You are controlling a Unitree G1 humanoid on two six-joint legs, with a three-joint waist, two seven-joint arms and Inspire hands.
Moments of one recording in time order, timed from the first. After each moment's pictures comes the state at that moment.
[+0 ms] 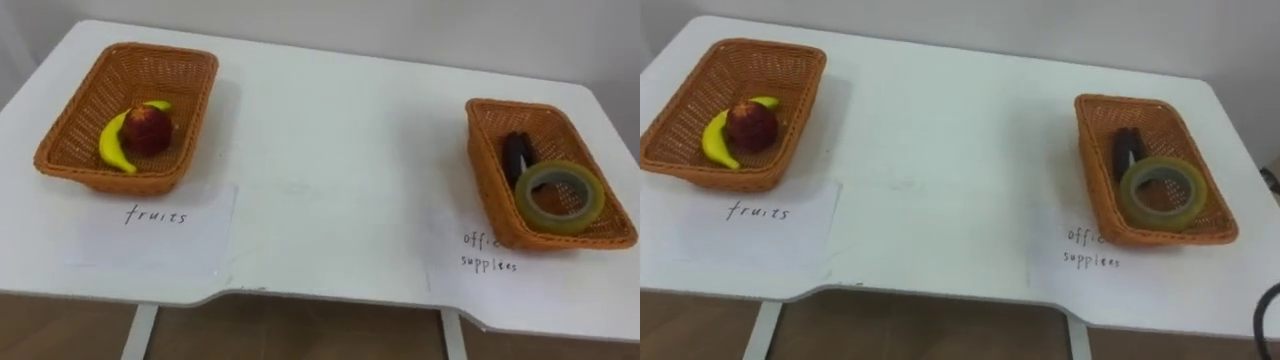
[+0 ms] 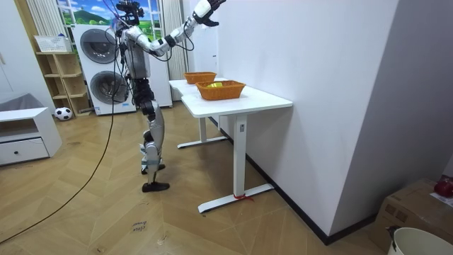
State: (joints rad) left arm 0.24 0.29 0.16 0.99 0.01 0.04 0.05; right arm -0.50 -0.79 -0.30 0.20 0.01 0.06 -0.41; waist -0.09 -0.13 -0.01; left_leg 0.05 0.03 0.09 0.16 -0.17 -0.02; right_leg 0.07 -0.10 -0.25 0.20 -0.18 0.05
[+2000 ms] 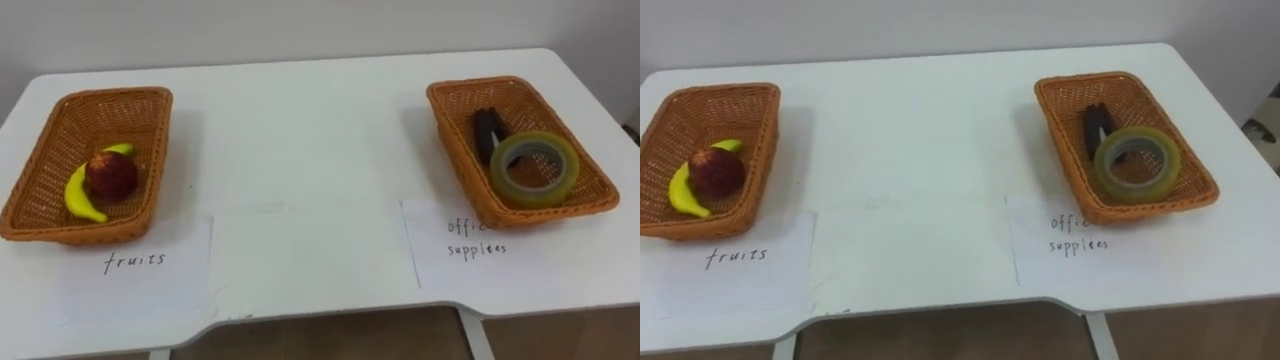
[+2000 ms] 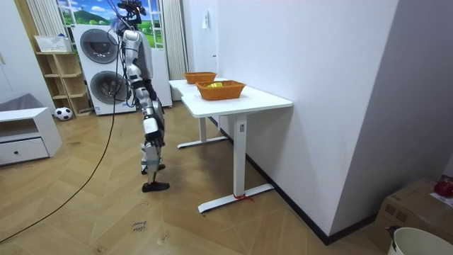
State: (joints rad) left arm 0.25 0.19 0.11 1.04 -0.01 0.06 0.09; right arm 0.21 -0.20 -0.06 1.10 0.33 0.01 -0.24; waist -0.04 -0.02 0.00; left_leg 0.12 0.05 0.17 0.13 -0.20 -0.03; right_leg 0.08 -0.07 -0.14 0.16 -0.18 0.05
